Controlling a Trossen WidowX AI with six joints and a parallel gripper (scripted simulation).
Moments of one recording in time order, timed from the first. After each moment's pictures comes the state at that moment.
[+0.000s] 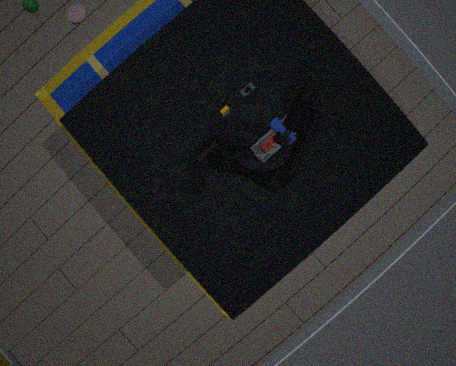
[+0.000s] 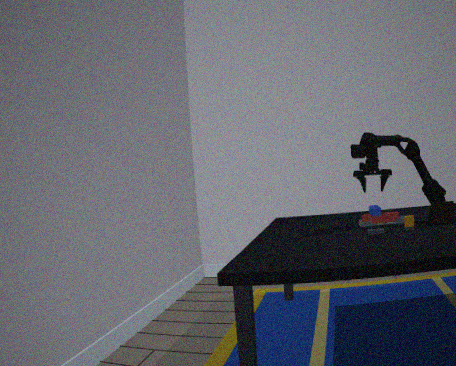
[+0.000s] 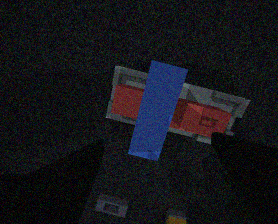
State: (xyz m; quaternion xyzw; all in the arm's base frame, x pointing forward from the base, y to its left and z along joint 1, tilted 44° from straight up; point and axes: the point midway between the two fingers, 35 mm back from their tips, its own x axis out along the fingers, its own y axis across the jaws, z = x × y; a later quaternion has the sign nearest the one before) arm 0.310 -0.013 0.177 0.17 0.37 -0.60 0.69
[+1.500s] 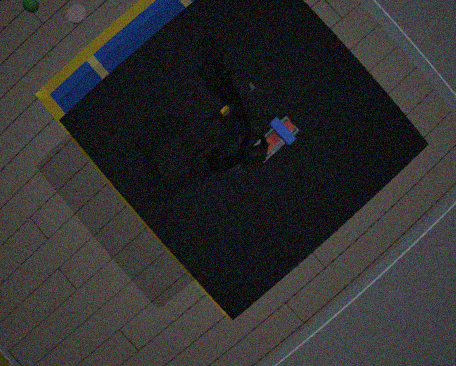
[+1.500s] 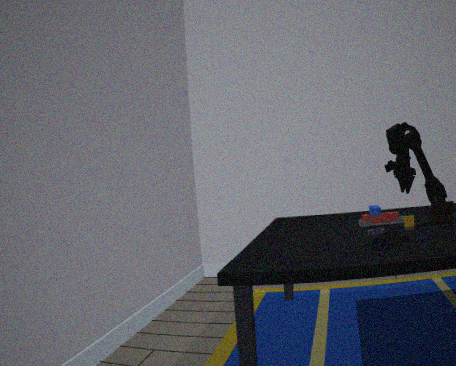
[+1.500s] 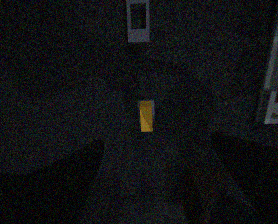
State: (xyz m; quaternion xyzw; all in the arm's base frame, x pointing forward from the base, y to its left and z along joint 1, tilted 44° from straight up) arm 0.204 0.169 0.014 -0.26 0.67 -0.25 0.65
